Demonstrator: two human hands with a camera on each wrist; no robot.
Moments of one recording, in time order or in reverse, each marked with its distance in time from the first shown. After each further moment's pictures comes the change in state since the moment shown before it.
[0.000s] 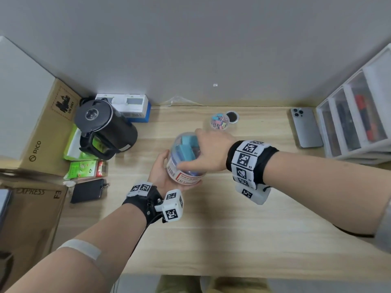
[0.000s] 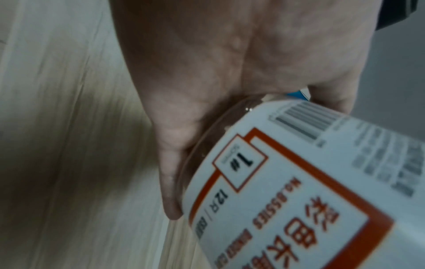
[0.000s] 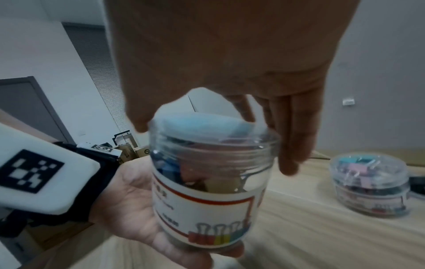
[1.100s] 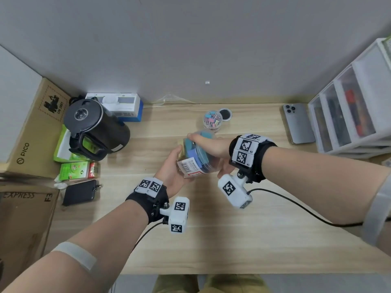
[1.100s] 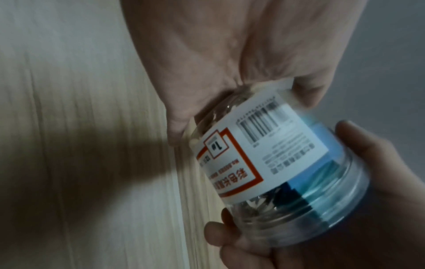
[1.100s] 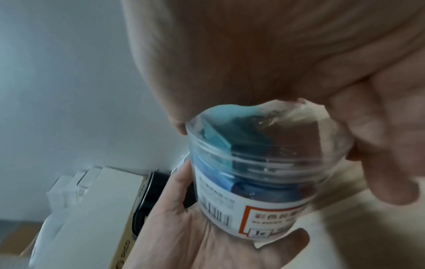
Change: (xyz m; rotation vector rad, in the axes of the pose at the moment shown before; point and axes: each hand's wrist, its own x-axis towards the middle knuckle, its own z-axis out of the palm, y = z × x) left_hand 0.014 -0.012 0.024 0.366 -0.041 0.143; right_hand 0.009 0.024 0.012 0.844 -0.385 0.603
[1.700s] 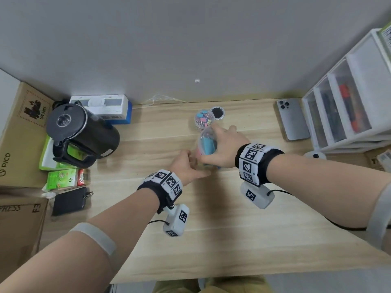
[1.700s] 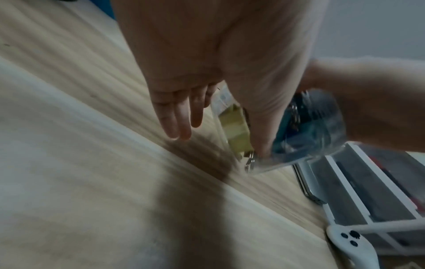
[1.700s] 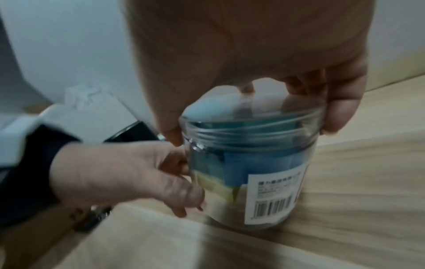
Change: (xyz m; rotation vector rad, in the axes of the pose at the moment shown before) left_hand 0.045 -0.006 0.023 1.025 0.155 0.124; right_hand 0.026 0.047 -0.030 -0.549 0.442 -0.360
